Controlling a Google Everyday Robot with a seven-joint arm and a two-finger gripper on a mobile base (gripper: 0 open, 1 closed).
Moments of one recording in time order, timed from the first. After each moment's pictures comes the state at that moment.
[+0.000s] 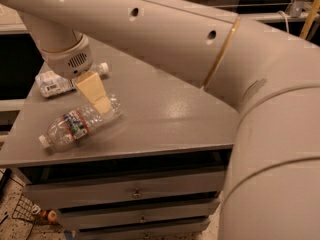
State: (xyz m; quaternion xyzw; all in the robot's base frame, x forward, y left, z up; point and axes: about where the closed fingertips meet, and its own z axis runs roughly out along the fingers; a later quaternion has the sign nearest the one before) arm 0.516 0.166 0.900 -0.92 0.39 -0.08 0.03
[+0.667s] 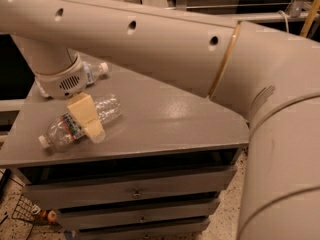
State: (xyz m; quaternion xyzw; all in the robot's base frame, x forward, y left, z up) arm 0.480 0.176 0.874 -0.90 0.43 -0.05 0.02
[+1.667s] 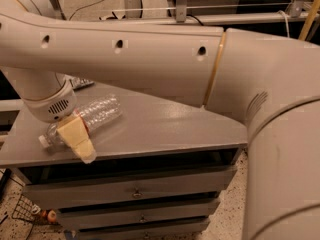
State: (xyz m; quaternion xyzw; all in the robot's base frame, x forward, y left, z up) arm 0.447 0.198 0.842 -0.91 0.40 -0.04 0.02
